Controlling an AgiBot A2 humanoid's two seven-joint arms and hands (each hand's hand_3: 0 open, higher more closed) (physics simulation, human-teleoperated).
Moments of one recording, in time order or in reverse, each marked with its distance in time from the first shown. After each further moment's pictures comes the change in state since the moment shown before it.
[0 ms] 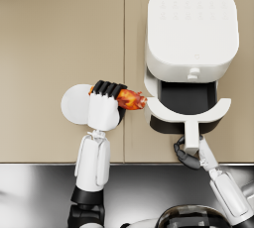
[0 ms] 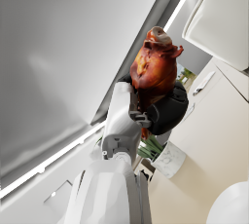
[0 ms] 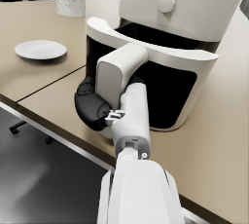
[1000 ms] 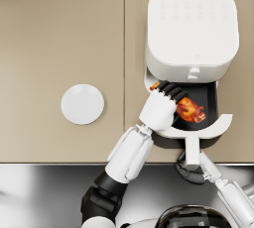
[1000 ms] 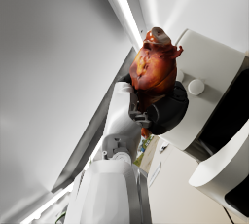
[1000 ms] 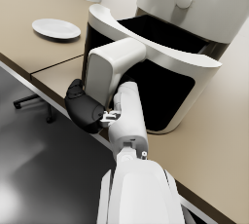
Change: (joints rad) left arm 0.188 0.179 0.374 0.142 0.000 0.000 0.000; right arm -0.078 0.173 0.056 0.124 0.001 0.119 0.016
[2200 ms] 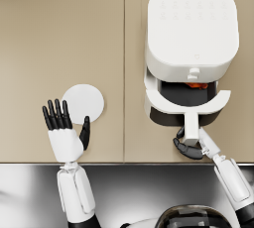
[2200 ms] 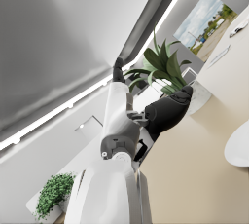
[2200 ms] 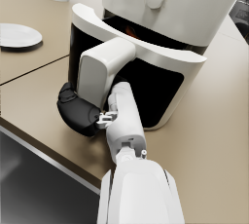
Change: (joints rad) left arm -0.566 -0.135 -0.790 -0.409 -0.001 0.072 -0.003; right arm 0.256 -0.142 -0.009 -0.310 0.002 0.093 -0.008
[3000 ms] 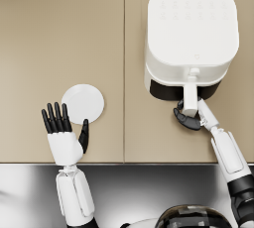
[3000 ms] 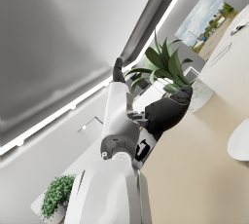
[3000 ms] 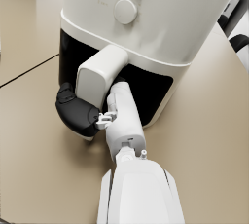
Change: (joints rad) left arm -0.039 -0.013 -0.010 -0.034 0.000 0.000 0.000; right arm 0.325 -0.137 0.024 -0.406 0.001 0.015 0.007
